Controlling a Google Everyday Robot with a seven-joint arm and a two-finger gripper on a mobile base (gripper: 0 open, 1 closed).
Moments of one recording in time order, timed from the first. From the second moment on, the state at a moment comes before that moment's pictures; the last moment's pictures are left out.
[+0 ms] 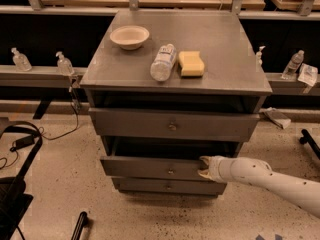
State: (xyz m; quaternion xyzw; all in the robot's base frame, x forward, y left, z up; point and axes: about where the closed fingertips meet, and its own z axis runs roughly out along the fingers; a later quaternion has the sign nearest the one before) arm 0.617 -0.197 0.418 -0.66 0.66 -0.04 0.35
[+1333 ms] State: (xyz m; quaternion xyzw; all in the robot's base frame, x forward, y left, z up) arm 0.596 -0.189 0.424 -0.66 0.65 -0.02 0.36
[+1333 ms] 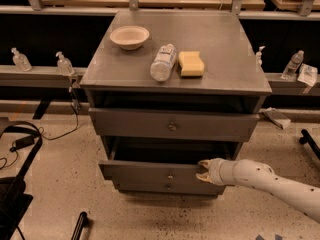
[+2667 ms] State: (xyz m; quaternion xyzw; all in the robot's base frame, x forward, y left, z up) arm 0.486 -0.183 0.454 -0.67 0.64 0.08 0.38
